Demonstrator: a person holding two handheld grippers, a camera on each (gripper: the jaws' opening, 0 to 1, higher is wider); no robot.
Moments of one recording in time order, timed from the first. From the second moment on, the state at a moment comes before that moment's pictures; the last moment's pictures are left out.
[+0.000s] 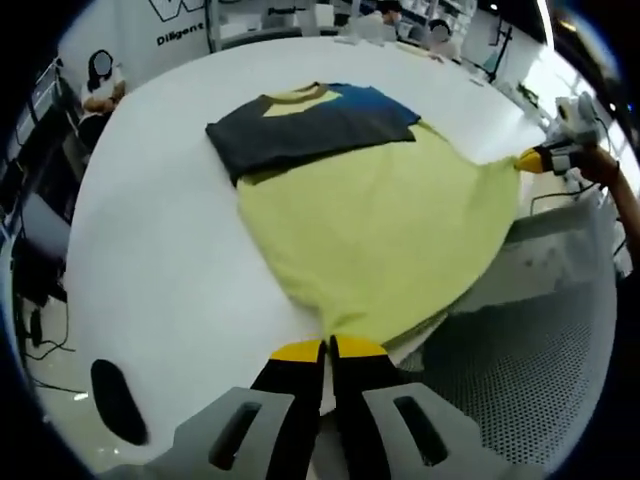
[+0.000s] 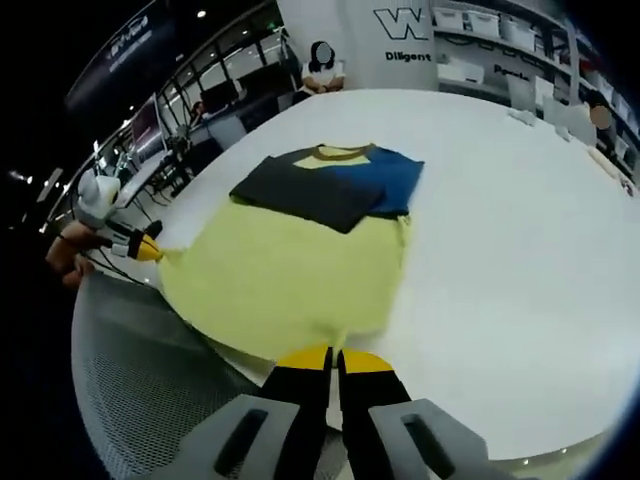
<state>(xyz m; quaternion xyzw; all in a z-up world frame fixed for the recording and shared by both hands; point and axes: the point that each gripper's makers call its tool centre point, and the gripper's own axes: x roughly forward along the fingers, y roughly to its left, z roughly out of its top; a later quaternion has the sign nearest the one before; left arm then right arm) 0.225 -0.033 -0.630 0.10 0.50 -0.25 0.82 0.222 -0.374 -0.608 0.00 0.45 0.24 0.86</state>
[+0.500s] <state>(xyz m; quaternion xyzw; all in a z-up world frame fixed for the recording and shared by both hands) 0.254 -0.028 -0.612 0.09 0.48 -0.23 0.84 0.251 -0.376 -0.589 0.00 0.42 0.23 0.88</state>
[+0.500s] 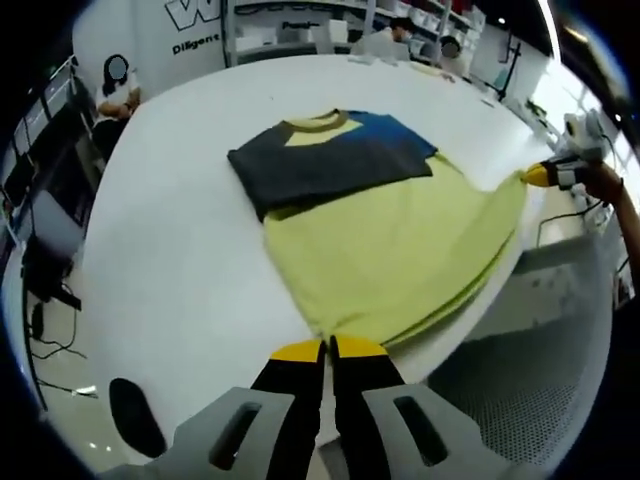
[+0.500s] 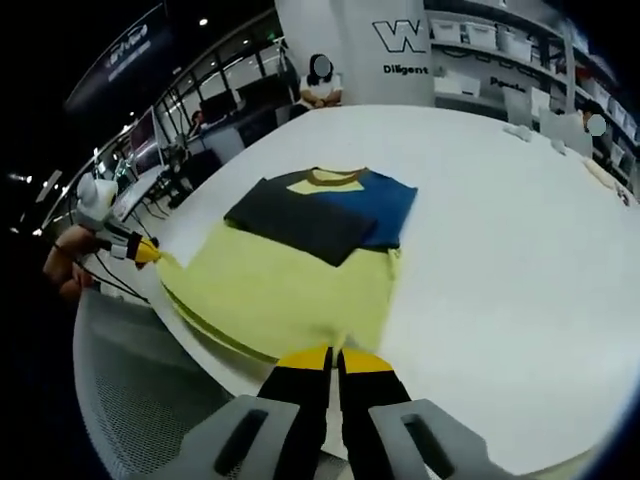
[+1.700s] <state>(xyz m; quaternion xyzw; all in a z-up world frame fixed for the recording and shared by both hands) 0.343 -0.030 -0.571 0.06 0.41 -0.20 0.89 0.329 -0.379 -0.562 0.04 0.38 0.19 0.90</state>
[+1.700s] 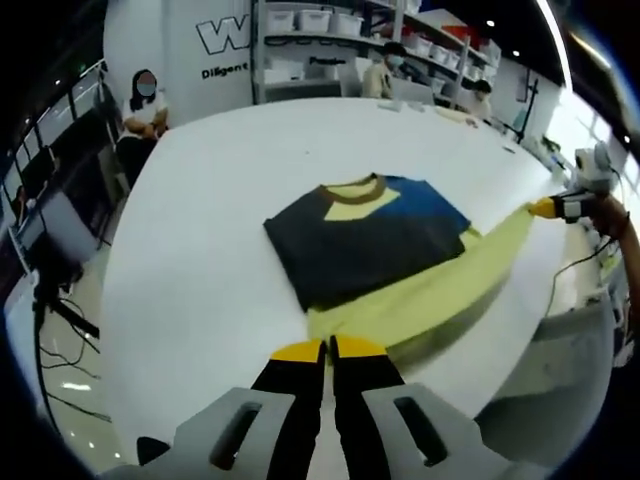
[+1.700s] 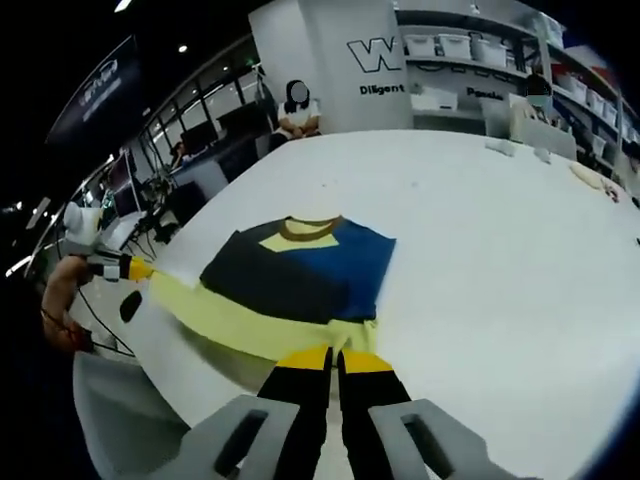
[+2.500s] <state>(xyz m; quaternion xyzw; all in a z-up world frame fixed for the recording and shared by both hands) 0.396 -0.030 -0.547 0.05 0.37 -0.18 0.91 0.375 -0.380 -0.546 0.03 0.36 0.18 0.91</state>
